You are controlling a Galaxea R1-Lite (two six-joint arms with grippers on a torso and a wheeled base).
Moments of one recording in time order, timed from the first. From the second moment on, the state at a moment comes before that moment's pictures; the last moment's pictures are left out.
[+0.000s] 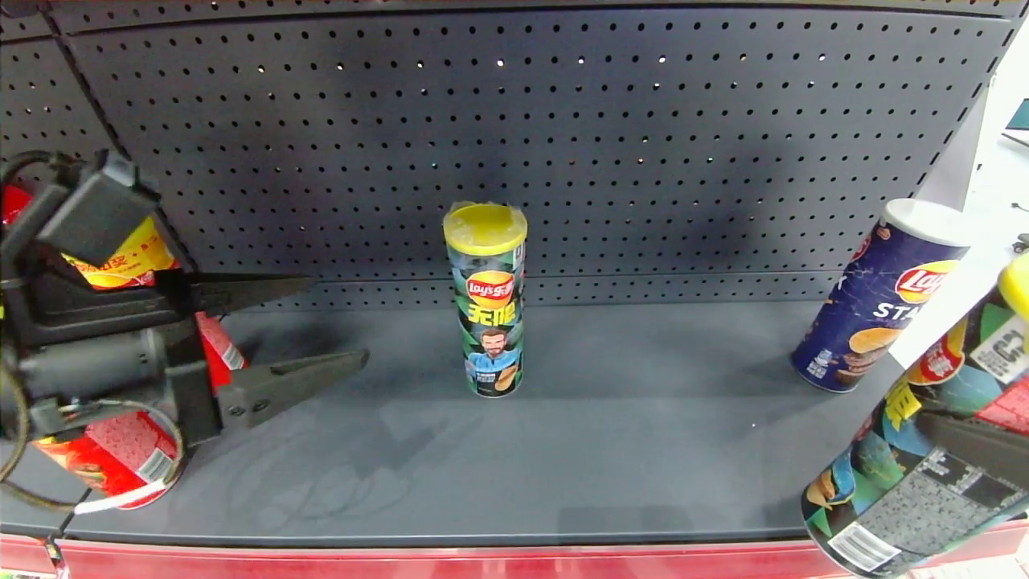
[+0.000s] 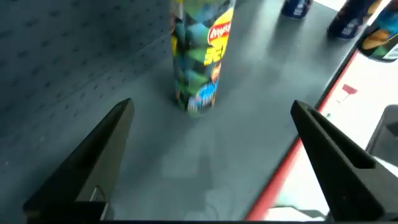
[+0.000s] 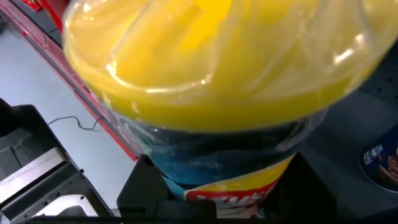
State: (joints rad) left arm -0.30 1.27 -0.73 -0.28 -0.56 0.18; right arm 0.44 0.86 -0.60 -0.08 0.30 -0.07
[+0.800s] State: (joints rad) left arm -0.38 1.72 -1.06 -0.34 -0.62 0.24; right arm 0.43 0.86 -0.61 -0.07 0.30 -0.07
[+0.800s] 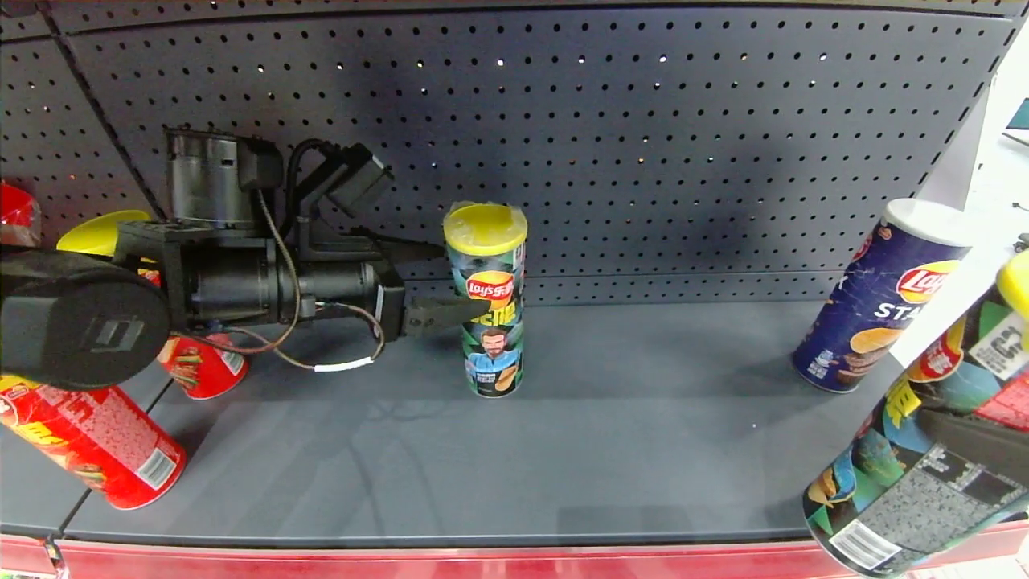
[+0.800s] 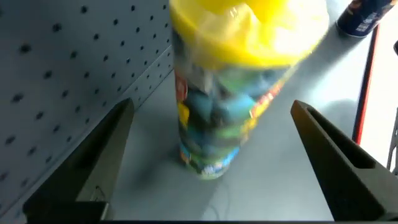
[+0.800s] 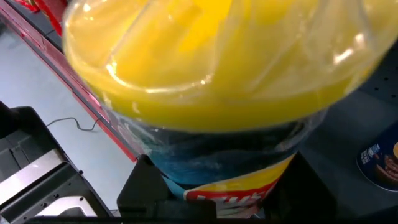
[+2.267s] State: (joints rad) left arm -0.55 1.78 -1.12 -0.37 -0.61 0.13; right arm 0.42 0.86 -0.60 -0.07 0.30 -0.07
